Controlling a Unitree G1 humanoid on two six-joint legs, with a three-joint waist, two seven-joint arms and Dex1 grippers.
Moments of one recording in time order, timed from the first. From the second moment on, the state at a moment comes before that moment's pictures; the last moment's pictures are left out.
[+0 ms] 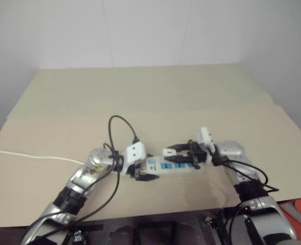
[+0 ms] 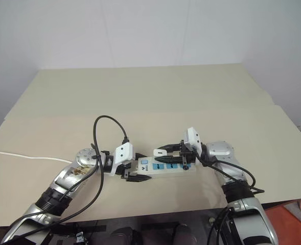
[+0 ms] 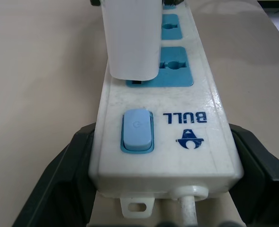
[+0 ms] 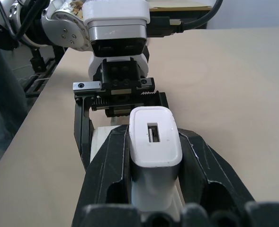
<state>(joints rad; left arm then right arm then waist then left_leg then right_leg) -0.46 0.51 -0.35 0.01 -0.16 0.29 -1.09 -0.57 -0.46 0.14 0.40 0.39 -0.08 1.42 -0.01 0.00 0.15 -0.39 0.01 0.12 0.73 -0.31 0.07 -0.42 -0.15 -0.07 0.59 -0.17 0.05</state>
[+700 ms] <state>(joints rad) -0.46 0.53 -0.35 0.01 -0.16 0.30 -1.09 -0.61 -0.44 0.19 0.43 0.33 -0.11 1.42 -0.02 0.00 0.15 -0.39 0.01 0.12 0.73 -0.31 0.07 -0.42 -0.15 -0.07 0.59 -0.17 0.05</state>
